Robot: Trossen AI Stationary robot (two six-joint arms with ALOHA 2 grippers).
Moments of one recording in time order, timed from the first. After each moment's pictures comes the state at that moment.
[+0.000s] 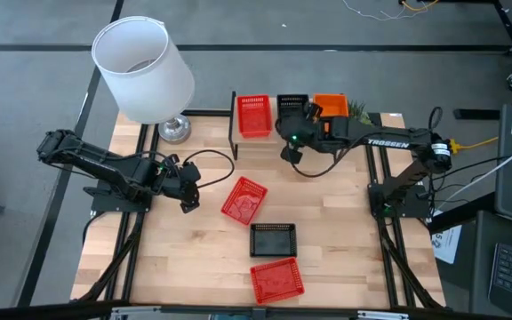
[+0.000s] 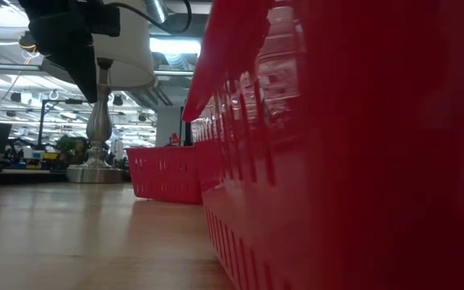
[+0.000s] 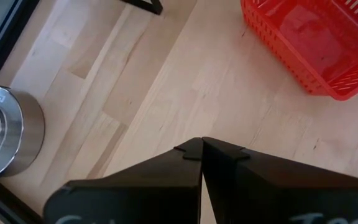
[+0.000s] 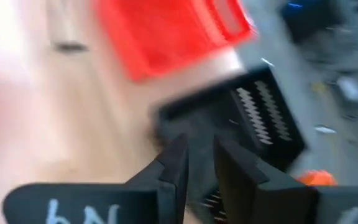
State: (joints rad) left arm -0.26 1.09 0.86 -0.93 -0.49 -0.64; right arm -0.14 1.59 1.52 -0.89 0.60 -0.03
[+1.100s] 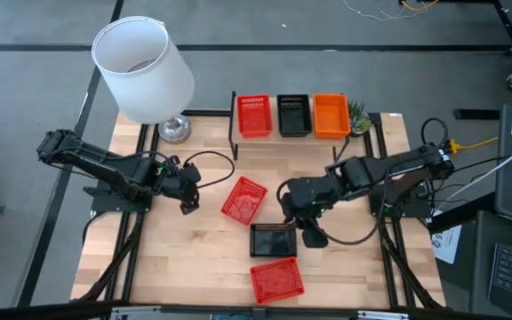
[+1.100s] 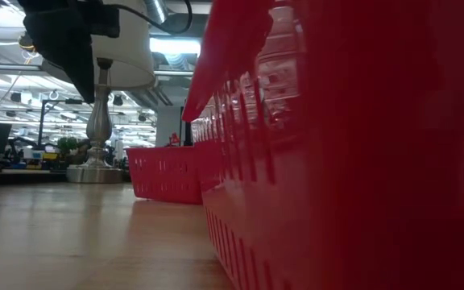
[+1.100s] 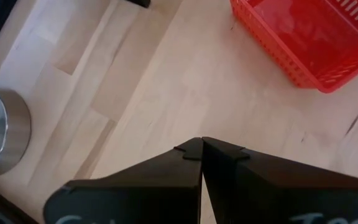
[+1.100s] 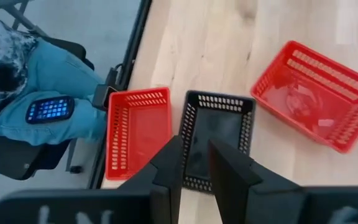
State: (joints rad) left arm -0.26 1.09 0.86 -0.92 -0.45 -0.64; right arm 0.31 1.62 1.71 -1.00 -0.15 0.21
